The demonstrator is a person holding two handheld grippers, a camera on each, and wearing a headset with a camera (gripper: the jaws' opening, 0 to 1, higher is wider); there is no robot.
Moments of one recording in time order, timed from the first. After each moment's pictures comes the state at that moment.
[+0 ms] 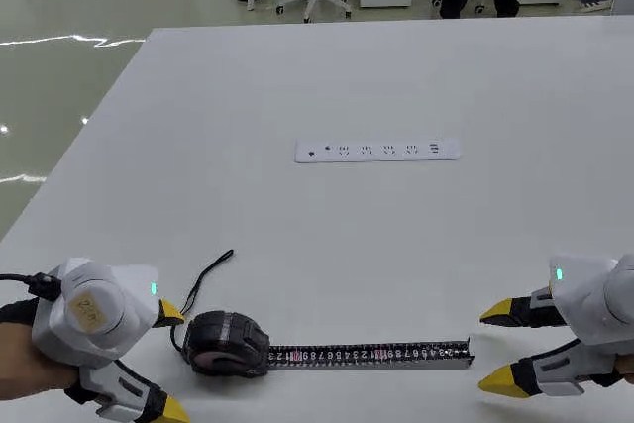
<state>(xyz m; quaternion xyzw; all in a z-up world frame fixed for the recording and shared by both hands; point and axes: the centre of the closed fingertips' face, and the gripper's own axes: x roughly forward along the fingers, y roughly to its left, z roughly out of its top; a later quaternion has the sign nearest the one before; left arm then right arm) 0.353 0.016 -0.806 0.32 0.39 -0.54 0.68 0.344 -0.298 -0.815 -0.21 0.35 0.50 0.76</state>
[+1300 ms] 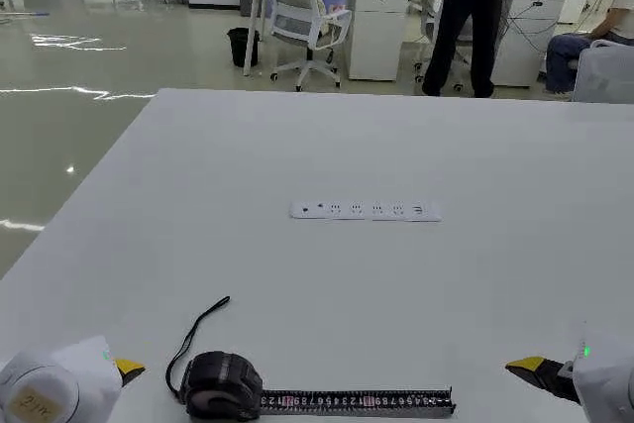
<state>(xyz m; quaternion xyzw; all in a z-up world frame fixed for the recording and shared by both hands) 0.316 0.008 -0.761 0.19 0.34 -0.43 0.81 0.305 -0.294 -0.761 -0.17 0.33 0.38 0.84</state>
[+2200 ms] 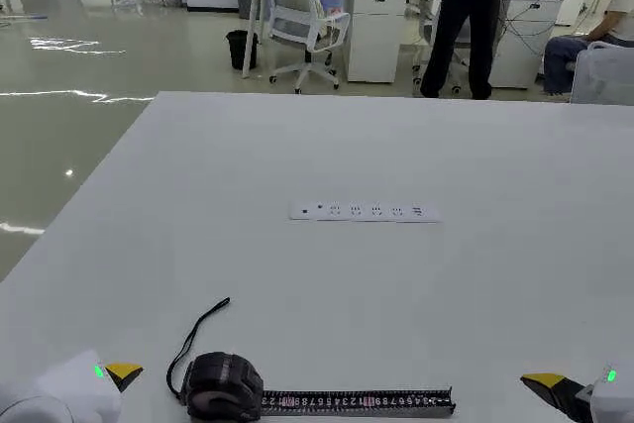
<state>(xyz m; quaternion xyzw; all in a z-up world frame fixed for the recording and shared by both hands) 0.306 -0.005 -0.734 0.16 0.31 -0.39 0.85 0.287 -0.279 -0.742 -0.12 0.31 0.33 0.88</state>
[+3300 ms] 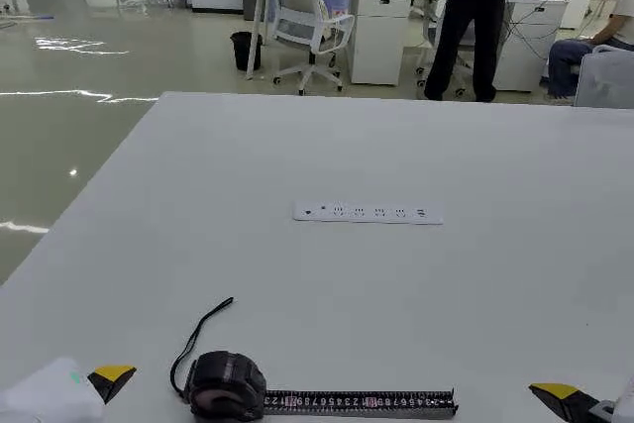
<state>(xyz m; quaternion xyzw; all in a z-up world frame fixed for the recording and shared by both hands) 0.299 -0.008 -0.718 0.12 0.29 -0.37 0.88 0.276 -0.275 -0.729 -0.10 0.30 0.32 0.89</state>
